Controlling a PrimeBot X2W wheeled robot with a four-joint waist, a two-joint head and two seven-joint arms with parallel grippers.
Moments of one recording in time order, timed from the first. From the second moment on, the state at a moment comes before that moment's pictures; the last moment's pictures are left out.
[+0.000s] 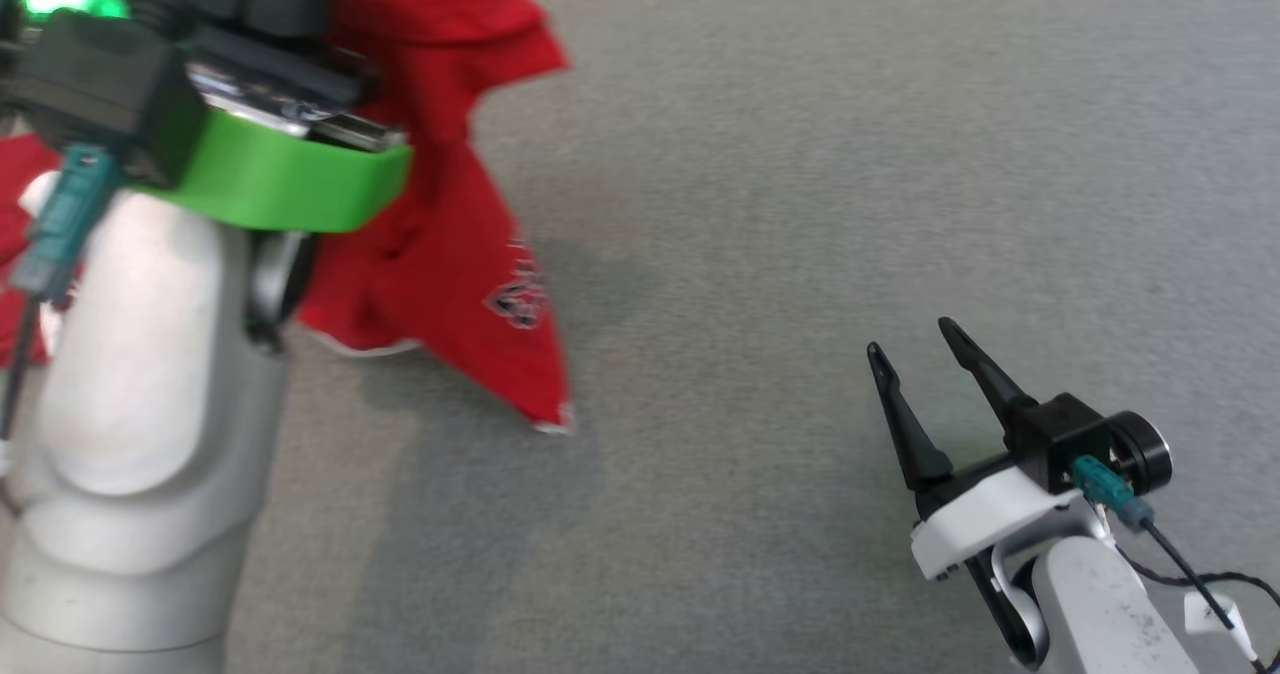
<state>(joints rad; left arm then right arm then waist) -0.82 0.24 -0.30 0.10 -0.23 -0.13 -0.26 -0.22 -0.05 0.10 0.26 0.04 0.13 -0.26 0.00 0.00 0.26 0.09</state>
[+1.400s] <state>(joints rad) -0.15 0.13 -0.08 0.35 -0.18 -0.09 -0.26 -0.12 -0.05 0.06 0.26 0.10 0.13 -0.26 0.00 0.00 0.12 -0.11</state>
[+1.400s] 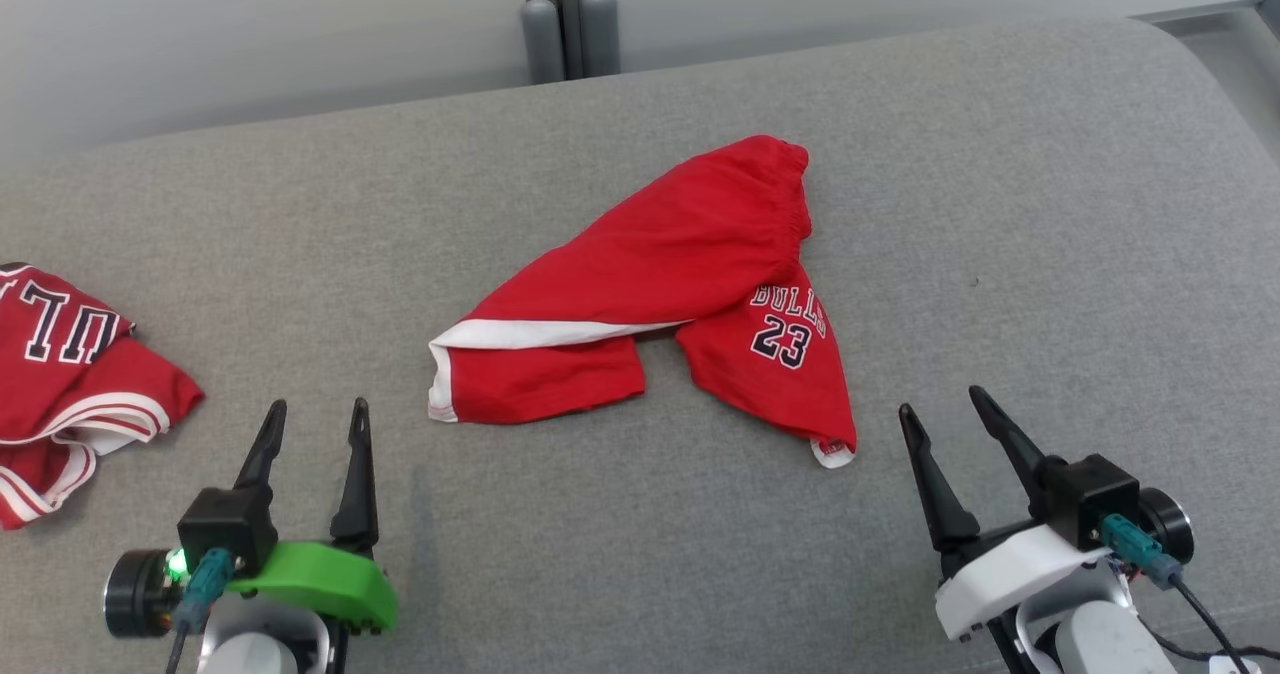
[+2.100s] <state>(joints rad) -0.06 0.05 -0.05 0.30 -0.14 -0.13 -0.26 -0.17 -0.05 0.06 0.30 0.10 0.13 -0.26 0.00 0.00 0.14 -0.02</state>
